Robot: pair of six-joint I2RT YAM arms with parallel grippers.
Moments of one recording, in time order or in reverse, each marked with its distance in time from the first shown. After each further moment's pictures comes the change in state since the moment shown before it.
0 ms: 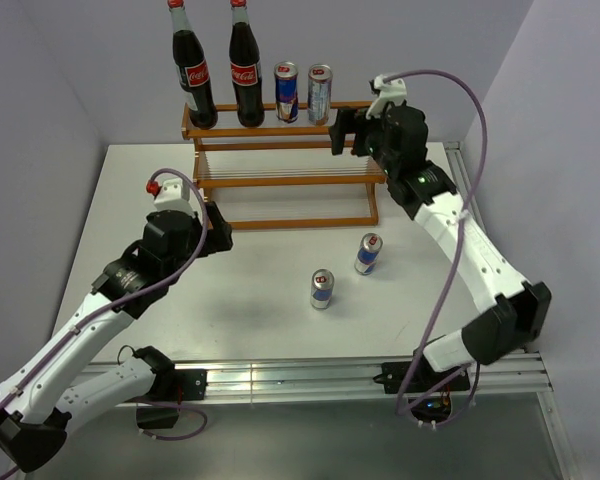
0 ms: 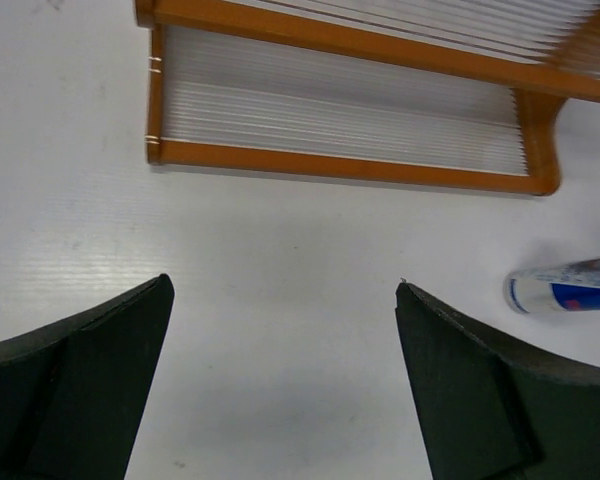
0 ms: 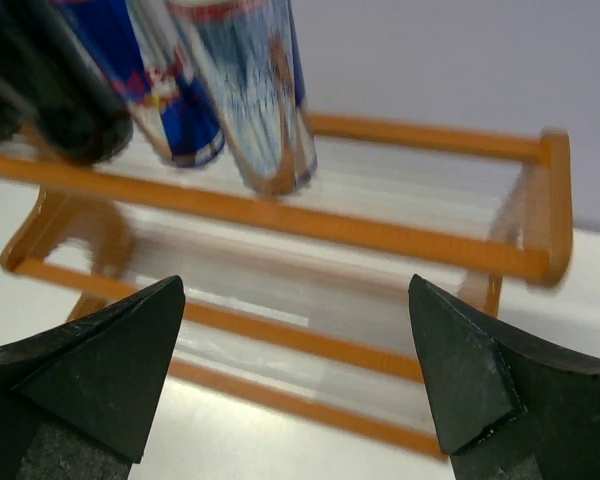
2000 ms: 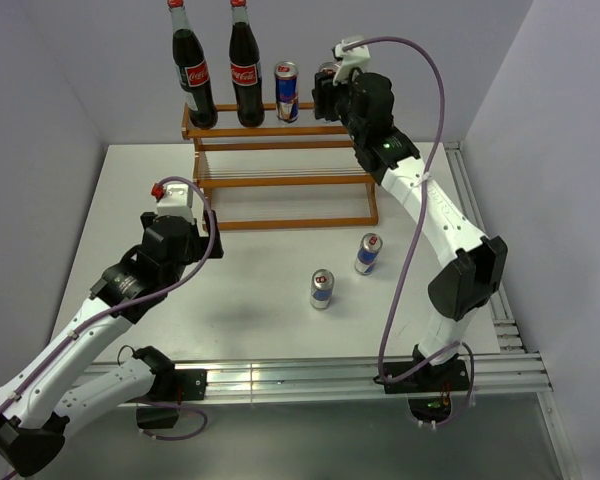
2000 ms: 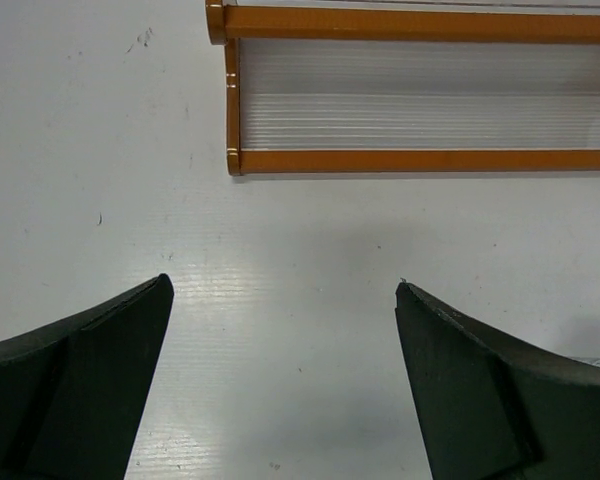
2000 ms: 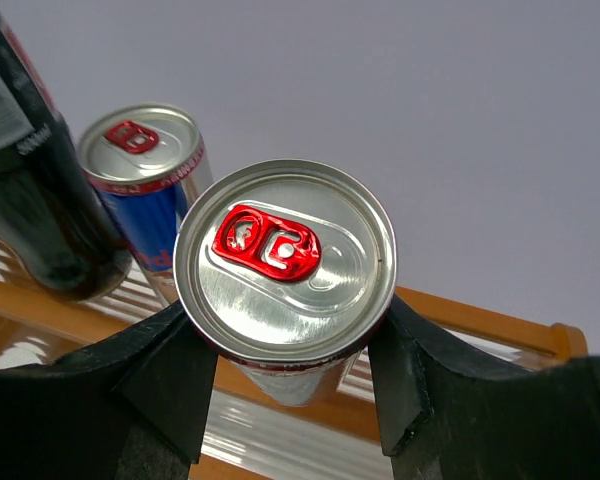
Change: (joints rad) left arm -0.001 -0.032 -0.037 -0.008 -0.081 0.181; right arm 0.065 0.254 0.301 0.108 0.075 -0.154
